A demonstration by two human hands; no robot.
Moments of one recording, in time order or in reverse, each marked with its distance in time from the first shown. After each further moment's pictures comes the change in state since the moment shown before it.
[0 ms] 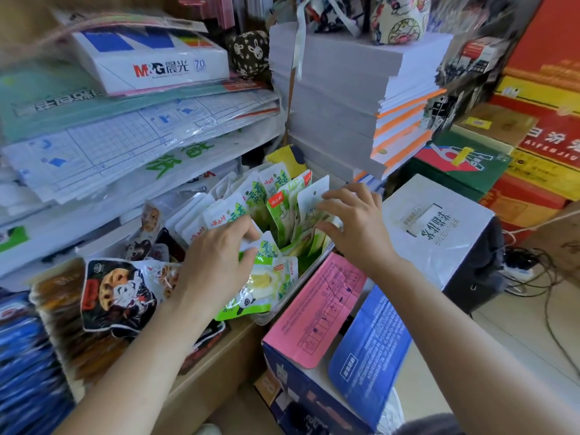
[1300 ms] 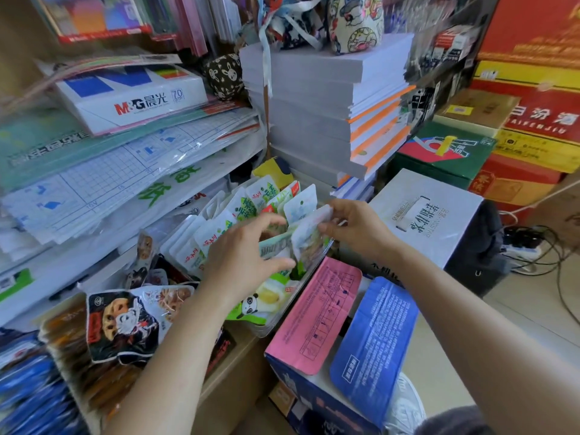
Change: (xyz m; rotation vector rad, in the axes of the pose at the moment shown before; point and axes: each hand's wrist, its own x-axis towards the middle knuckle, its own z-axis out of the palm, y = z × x) left_hand 0.032 0.035 0.003 -0.144 -0.154 -0.058; right_hand 0.000 0.020 -0.021 0.641 -0.301 0.382
